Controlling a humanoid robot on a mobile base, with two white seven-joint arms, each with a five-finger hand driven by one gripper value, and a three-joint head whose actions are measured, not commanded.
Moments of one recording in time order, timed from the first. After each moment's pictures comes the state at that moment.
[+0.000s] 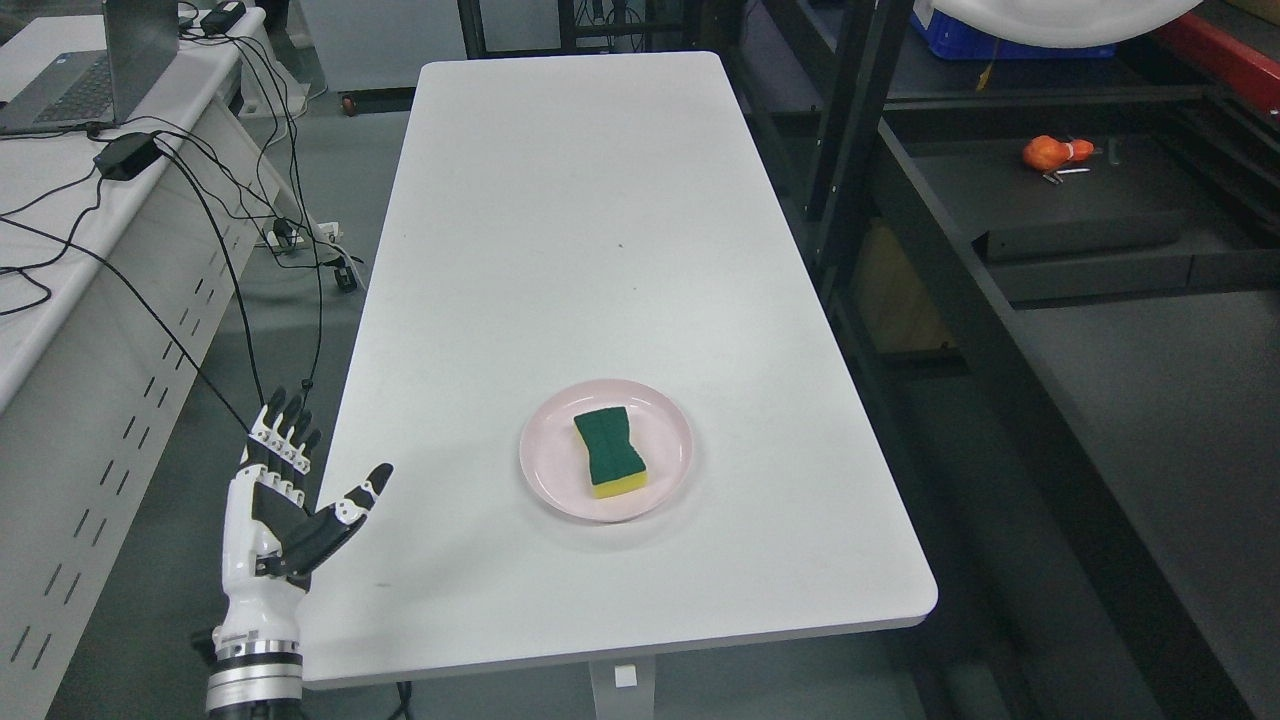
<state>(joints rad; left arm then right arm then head) 0.05 0.00 0.11 -1.77 0.20 -0.16 0.09 -0.08 0.00 -0.21 0.00 -0.12 0.00 -0.07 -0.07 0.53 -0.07</state>
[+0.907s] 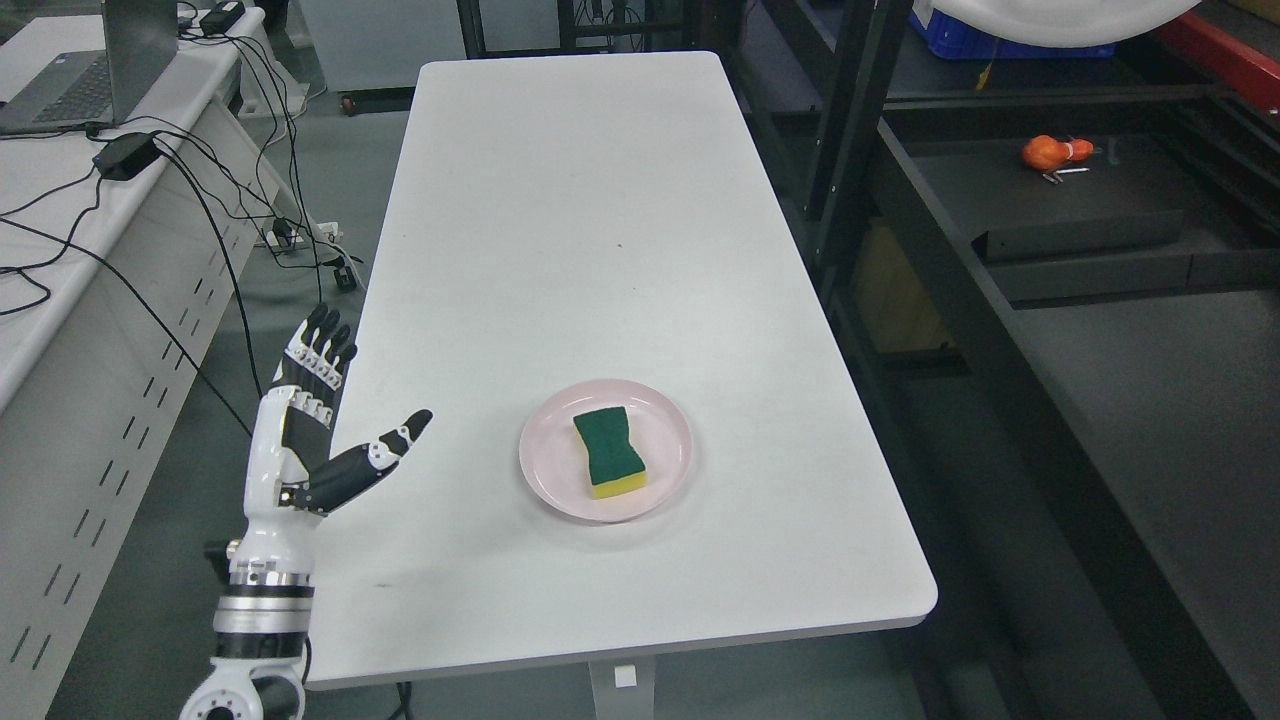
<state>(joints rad) -0.15 0.08 0.09 -1.69 0.04 -0.32 -0.10 -0.08 0.00 -0.21 0.00 -0.12 0.00 -0.07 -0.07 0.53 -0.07</state>
